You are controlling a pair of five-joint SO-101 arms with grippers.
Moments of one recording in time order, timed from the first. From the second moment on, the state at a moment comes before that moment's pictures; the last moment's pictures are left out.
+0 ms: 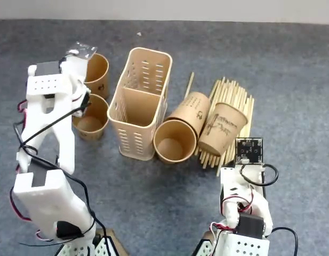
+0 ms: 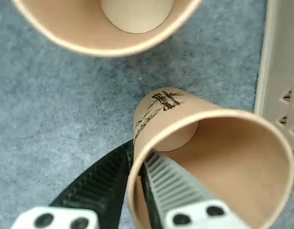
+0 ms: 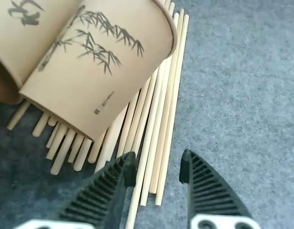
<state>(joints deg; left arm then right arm) -14.5 15.9 -10.4 85.1 -17.9 5.7 -103.9 95.3 56.1 15.7</state>
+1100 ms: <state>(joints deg) 8.7 4.6 -44.4 92.0 -5.6 3.0 -103.9 95.3 54.3 15.7</state>
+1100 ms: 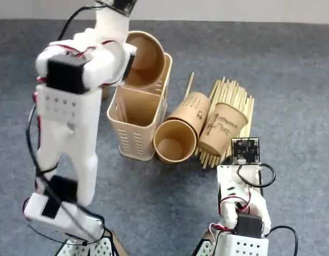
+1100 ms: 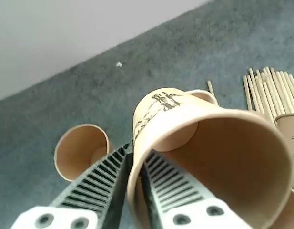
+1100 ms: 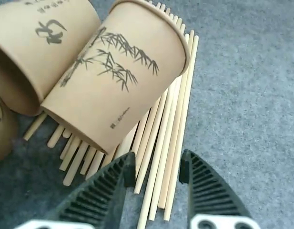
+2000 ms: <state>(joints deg) -7.0 10.4 -60.6 95.9 0.3 3.0 -103.9 95.3 54.3 15.7</state>
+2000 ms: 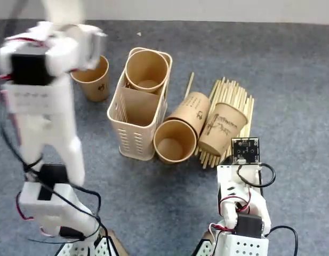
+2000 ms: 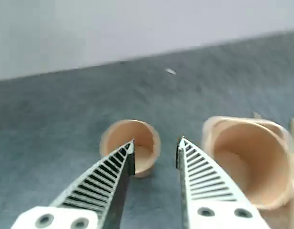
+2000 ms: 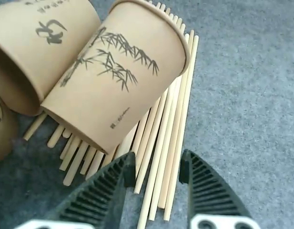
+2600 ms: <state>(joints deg) -19.6 39.2 -66.2 91.6 0.3 3.0 -103.9 95.3 54.3 15.7</state>
